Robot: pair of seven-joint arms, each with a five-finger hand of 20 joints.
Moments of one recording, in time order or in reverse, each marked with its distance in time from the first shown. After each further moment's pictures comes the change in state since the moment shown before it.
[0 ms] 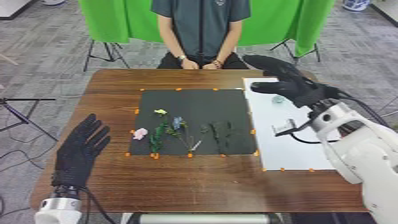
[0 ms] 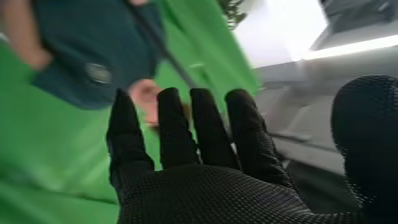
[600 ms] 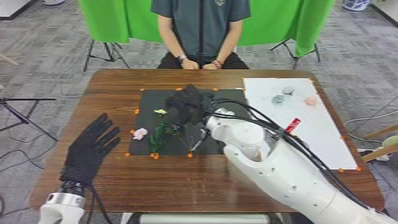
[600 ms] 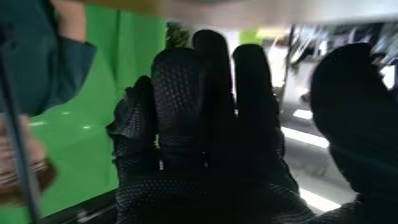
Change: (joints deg) left arm -1.9 2.1 0.6 1.3 0.3 -3.0 -4.6; right arm 33.4 -18.4 -45.6 28.0 -49.5 4.5 0.7
